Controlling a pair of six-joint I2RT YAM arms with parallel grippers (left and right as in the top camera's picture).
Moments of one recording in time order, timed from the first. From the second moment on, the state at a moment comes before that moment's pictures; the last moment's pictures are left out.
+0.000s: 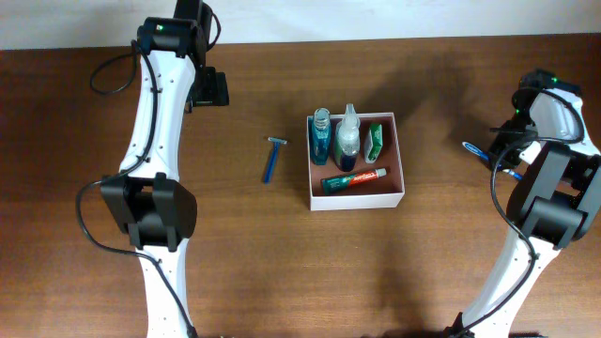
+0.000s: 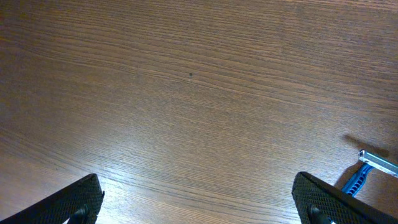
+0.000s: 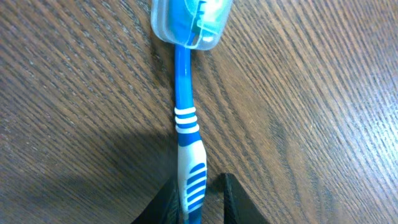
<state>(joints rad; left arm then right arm) -0.13 2.36 2.50 -1.51 -0.26 -0.25 -0.39 2.38 1.93 -1.19 0.07 1.88</state>
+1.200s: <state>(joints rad) -0.13 2.36 2.50 -1.51 -0.26 -0.25 -0.38 2.42 2.44 -1.37 0.10 1.05</state>
